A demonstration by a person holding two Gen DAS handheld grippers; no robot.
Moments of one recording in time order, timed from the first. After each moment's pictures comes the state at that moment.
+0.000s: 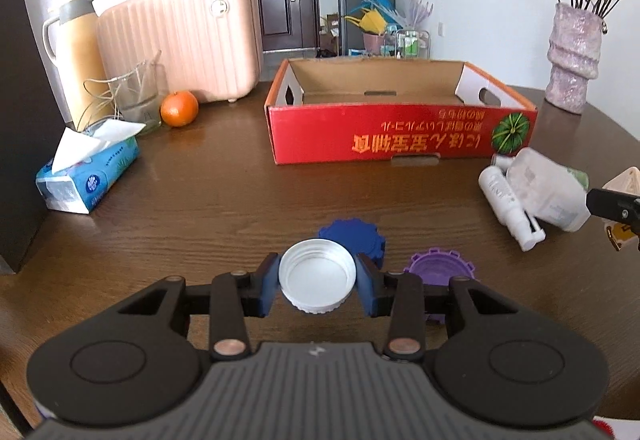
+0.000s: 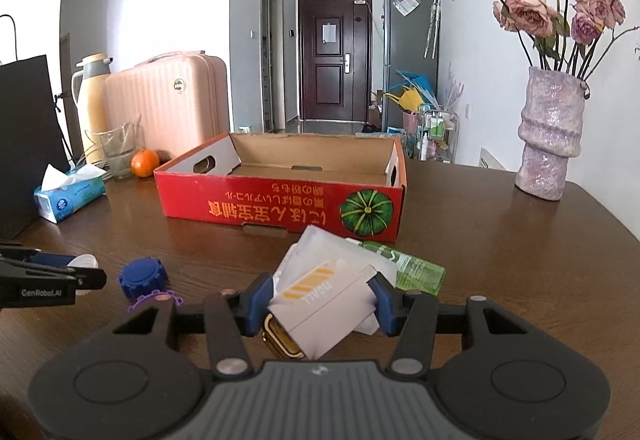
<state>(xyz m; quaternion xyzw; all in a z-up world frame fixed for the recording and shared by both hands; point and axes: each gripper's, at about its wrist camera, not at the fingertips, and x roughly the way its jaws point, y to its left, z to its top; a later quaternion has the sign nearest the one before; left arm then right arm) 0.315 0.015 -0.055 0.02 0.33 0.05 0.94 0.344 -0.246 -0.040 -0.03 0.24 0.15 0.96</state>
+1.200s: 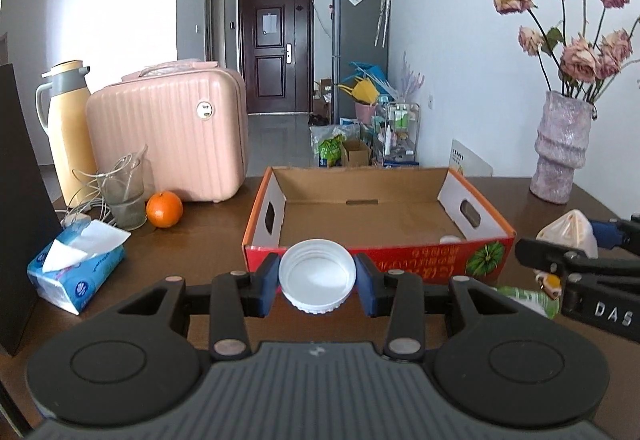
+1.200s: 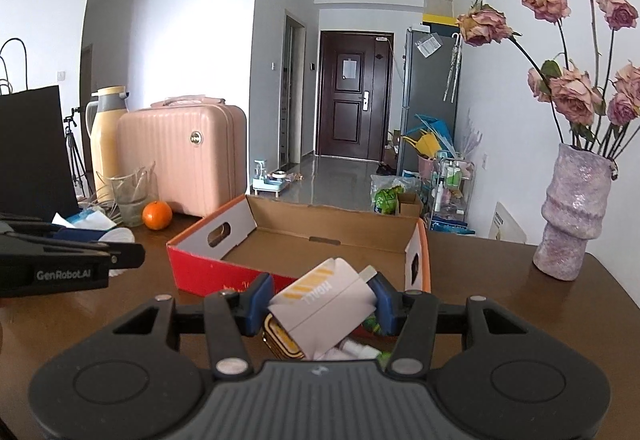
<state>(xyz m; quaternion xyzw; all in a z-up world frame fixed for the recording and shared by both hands) 0.356 -0.001 0.020 0.00 0.23 0.03 0.97 0.393 -0.217 0.019 -0.04 0.19 0.18 0.97</state>
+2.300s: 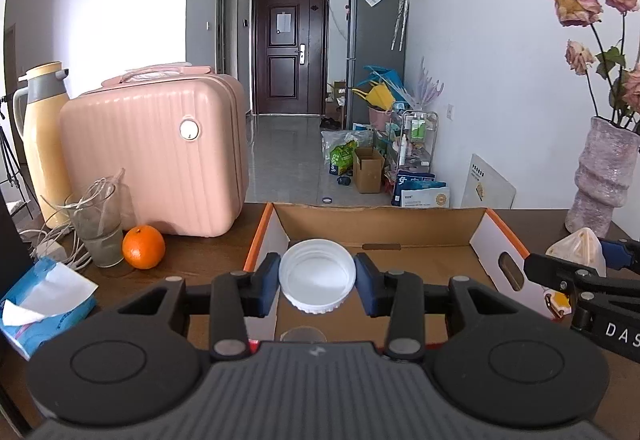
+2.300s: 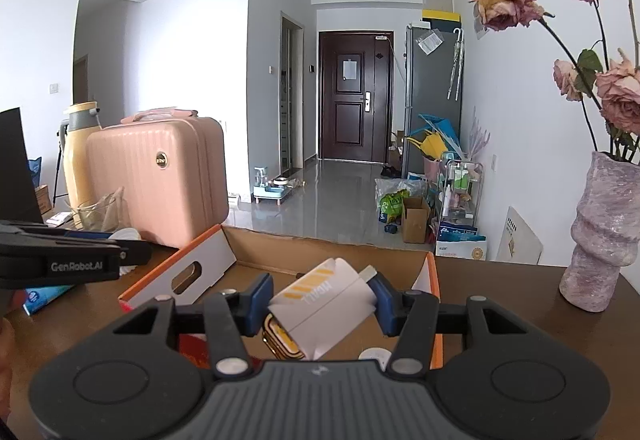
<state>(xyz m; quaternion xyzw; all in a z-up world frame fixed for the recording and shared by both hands) 0.471 0.011 0.025 -0.02 0.23 0.05 0.97 0.502 -0.207 0.022 -0.03 0.19 0.18 0.96</state>
